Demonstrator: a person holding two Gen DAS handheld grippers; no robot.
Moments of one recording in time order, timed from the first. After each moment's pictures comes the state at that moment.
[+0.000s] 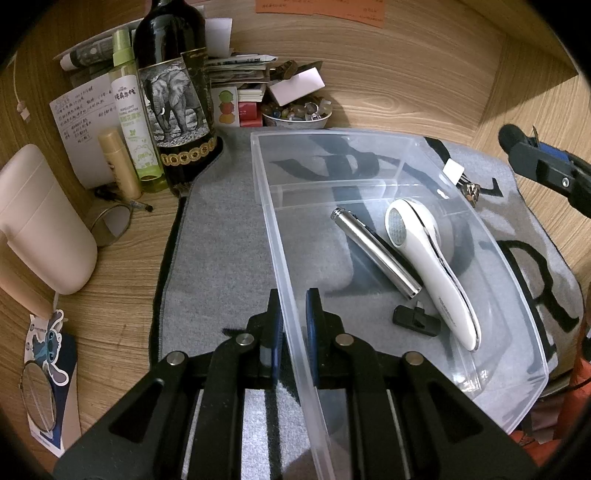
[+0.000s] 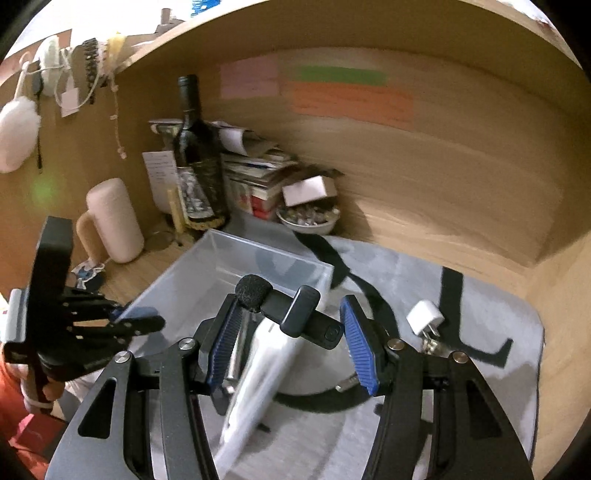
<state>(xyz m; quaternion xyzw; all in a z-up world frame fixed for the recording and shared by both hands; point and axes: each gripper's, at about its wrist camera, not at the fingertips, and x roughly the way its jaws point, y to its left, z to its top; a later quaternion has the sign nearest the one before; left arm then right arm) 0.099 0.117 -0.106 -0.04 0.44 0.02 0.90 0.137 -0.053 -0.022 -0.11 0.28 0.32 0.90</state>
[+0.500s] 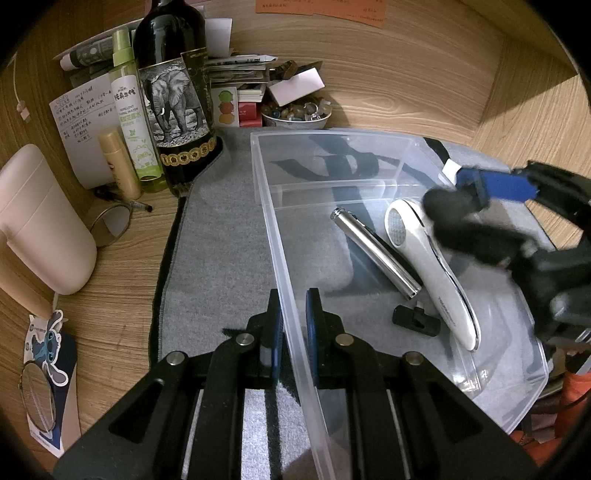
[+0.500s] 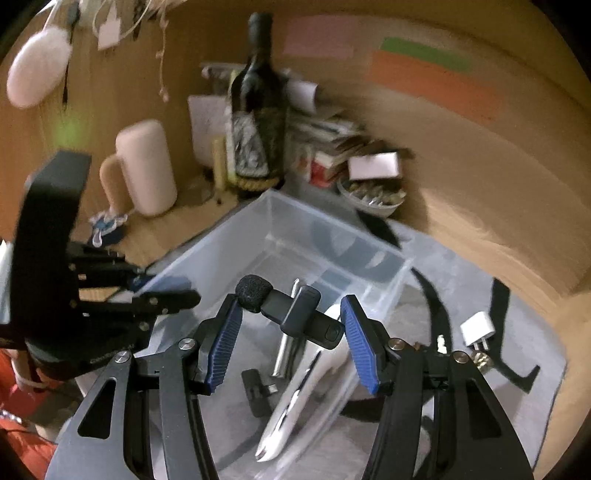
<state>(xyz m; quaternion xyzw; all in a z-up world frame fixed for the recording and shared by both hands) 0.099 0.118 -0.106 -0.04 0.44 0.02 0.90 0.133 0.005 -0.059 -0.19 0.33 0.37 0.85</state>
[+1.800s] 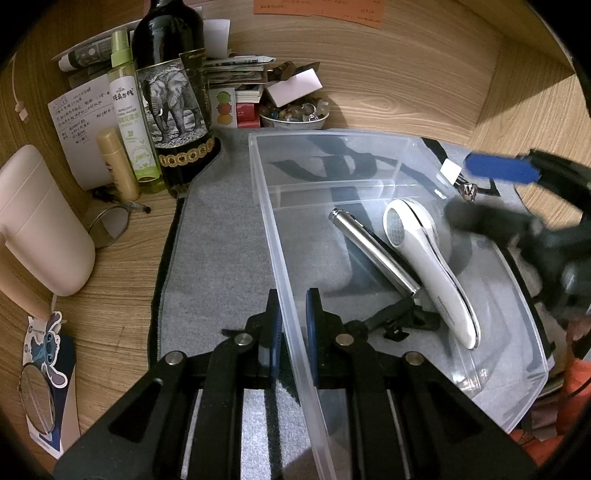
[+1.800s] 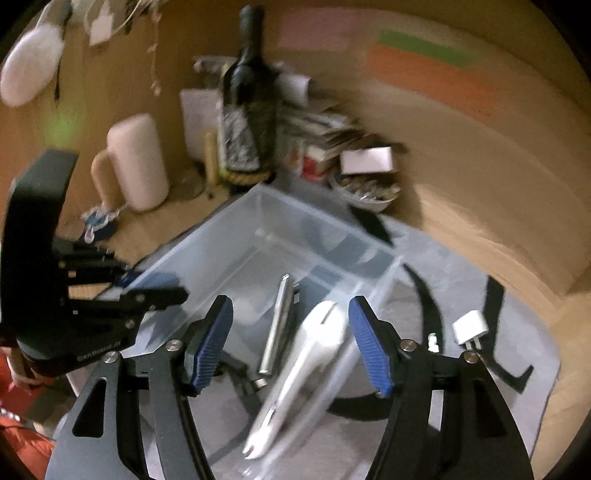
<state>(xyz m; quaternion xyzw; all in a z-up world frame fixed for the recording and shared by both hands) 0.099 0.117 -0.106 -0.04 0.44 0.02 0.90 0.143 -0.013 -0.042 -0.18 0.32 0.35 0.86</state>
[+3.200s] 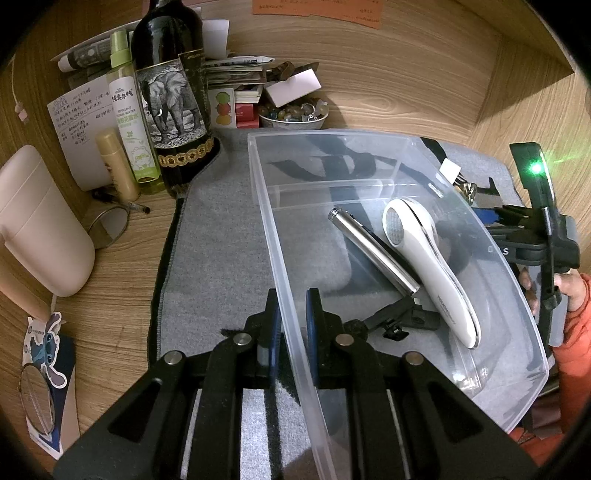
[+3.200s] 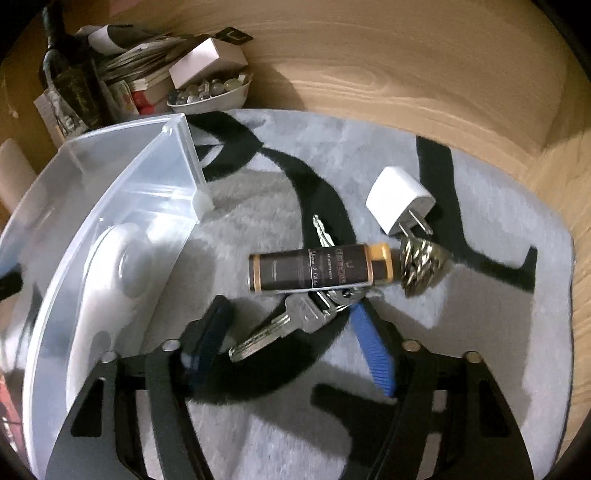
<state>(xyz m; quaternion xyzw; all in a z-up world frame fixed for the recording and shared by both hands) 0.099 0.118 -0.106 -0.04 0.44 0.02 0.90 0.224 -0.086 -0.132 -0.11 0.44 0.21 0.87</state>
